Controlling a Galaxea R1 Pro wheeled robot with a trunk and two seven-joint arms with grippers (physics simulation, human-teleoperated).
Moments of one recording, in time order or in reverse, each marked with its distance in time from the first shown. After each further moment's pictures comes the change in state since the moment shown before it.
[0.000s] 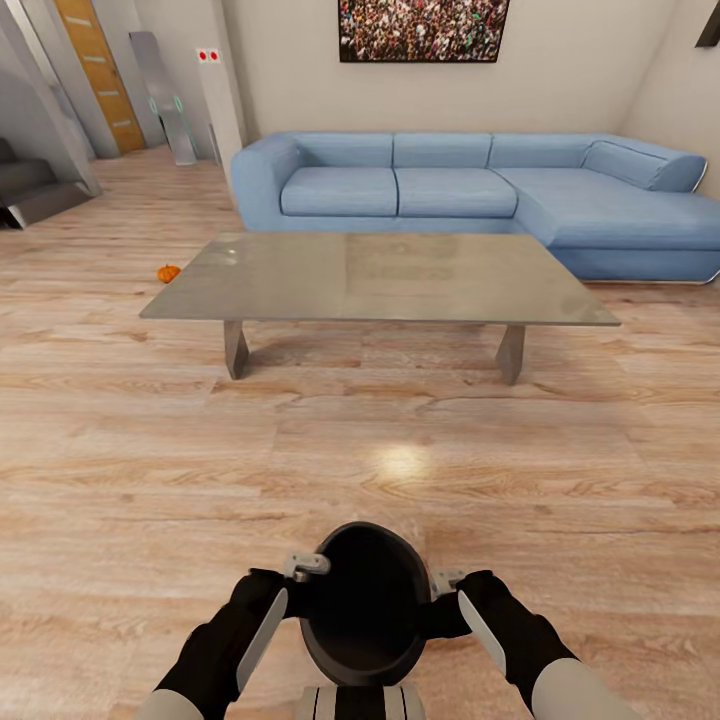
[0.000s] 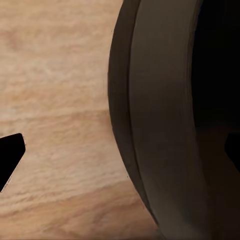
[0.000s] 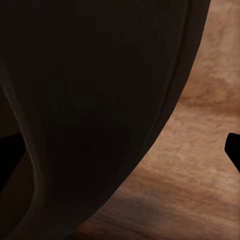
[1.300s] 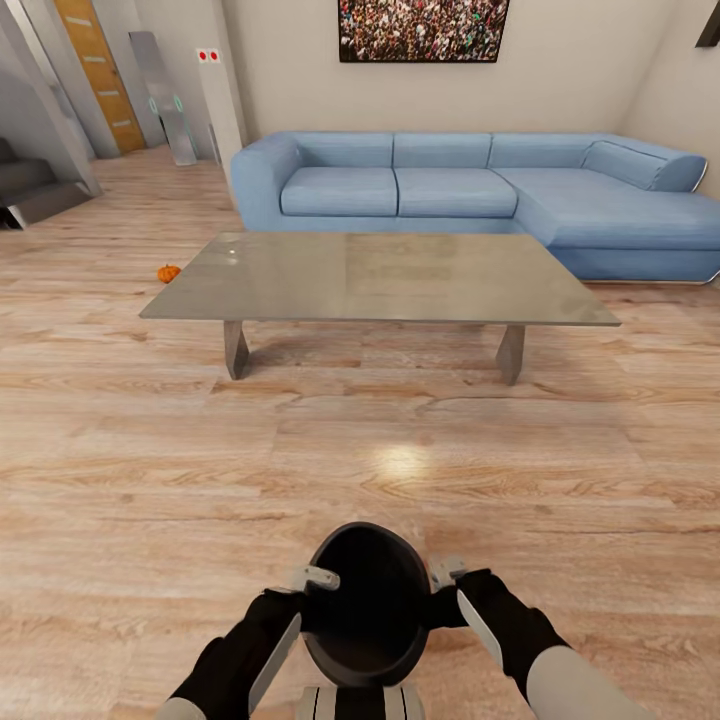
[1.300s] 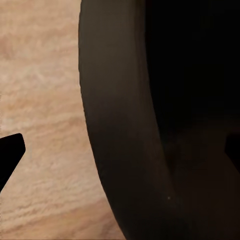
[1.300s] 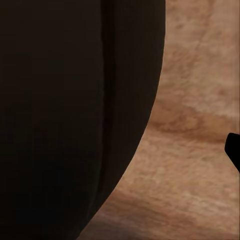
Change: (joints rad) left arm 0.001 -0.014 -0.098 0.108 -0.026 -0.143 0.034; right arm -0.041 0.008 0.006 0.092 0.045 -0.128 -0.025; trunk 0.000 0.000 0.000
